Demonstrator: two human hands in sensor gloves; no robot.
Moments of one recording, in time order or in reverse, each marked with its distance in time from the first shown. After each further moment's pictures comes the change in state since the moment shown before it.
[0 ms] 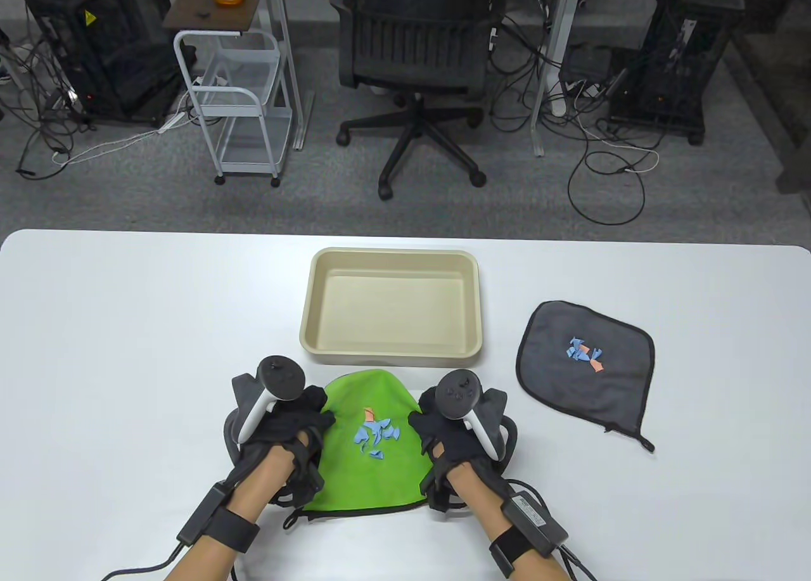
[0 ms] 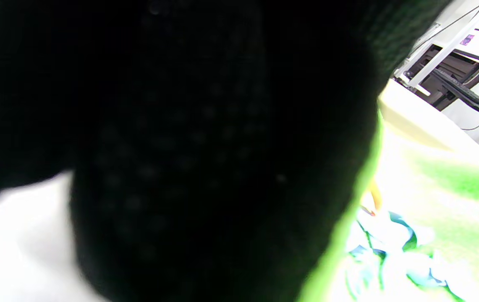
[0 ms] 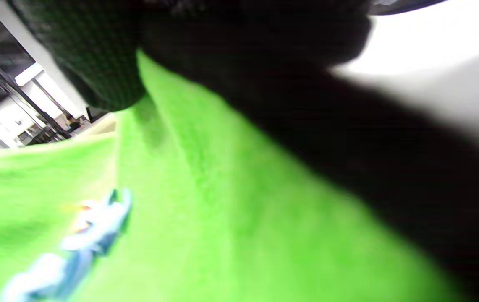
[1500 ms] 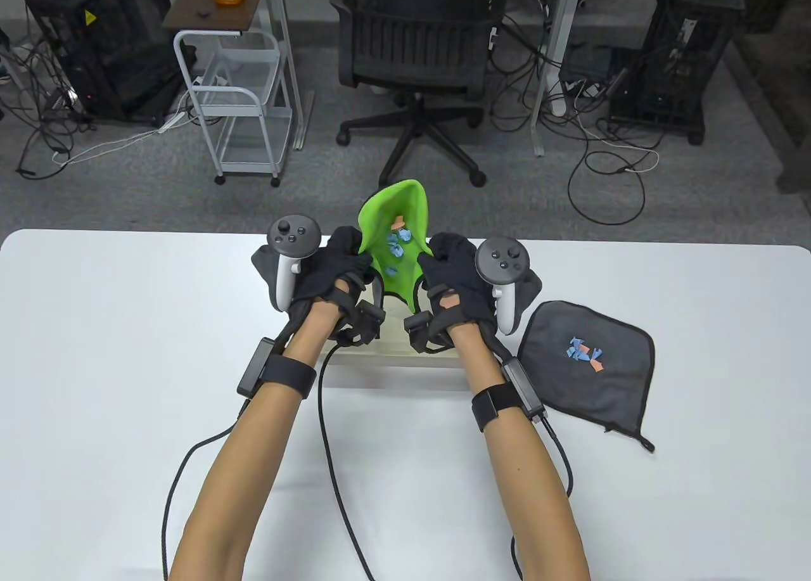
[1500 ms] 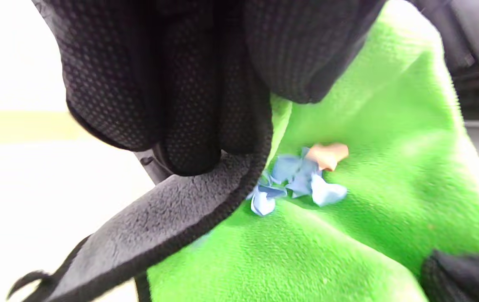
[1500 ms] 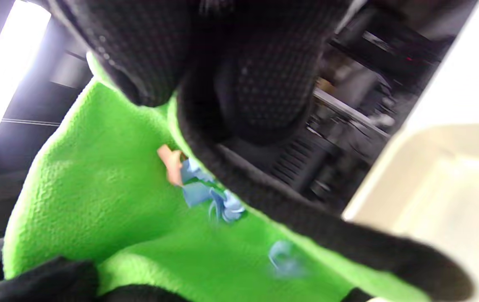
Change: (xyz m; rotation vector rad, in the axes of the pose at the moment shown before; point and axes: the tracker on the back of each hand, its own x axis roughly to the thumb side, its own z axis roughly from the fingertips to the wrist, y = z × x) left_hand 0.127 0.119 -0.079 0.320 -0.207 0.497; right_hand 0.059 -0.107 -0.122 -0.354 -0.164 -0.501
